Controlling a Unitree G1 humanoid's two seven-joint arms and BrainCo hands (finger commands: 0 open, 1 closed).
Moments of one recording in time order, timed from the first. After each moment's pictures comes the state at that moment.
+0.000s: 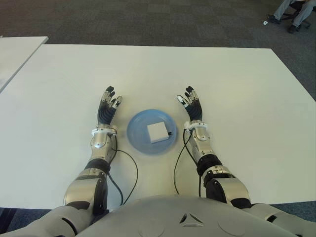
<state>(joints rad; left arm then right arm) -0.27 0.11 0.19 1.06 -0.08 -0.76 -0.07 -0.36 0.10 -0.09 0.92 0.03 -0.50 -0.06</state>
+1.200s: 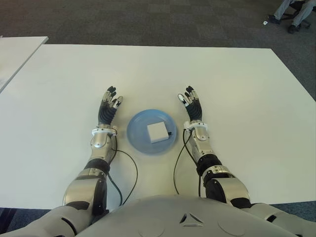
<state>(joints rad) -0.27 0.12 0.17 1.06 -0.07 -0.76 -0.07 -0.36 0.10 -0.08 0.92 0.03 -0.50 -0.06</state>
